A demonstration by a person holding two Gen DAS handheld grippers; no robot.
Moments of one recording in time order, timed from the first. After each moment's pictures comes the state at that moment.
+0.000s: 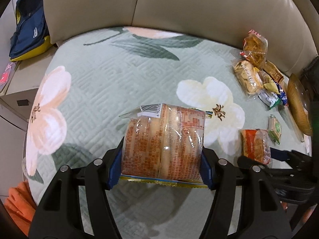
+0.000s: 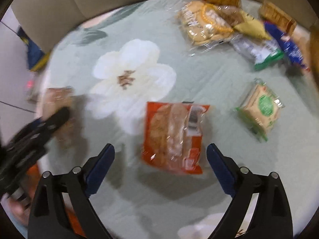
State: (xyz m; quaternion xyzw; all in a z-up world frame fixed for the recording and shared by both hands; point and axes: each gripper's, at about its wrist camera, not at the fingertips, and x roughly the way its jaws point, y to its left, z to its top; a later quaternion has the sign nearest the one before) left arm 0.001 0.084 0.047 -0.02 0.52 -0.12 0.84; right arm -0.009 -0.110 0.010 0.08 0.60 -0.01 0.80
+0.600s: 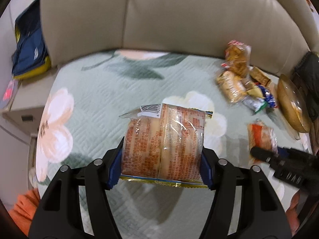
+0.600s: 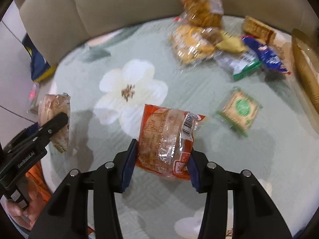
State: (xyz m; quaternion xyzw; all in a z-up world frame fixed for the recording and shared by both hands) left arm -0.014 0.062 0.088 0.01 0.48 -0.13 0.87; right arm -0.041 -0.139 0.056 0.14 0.53 0.01 0.84
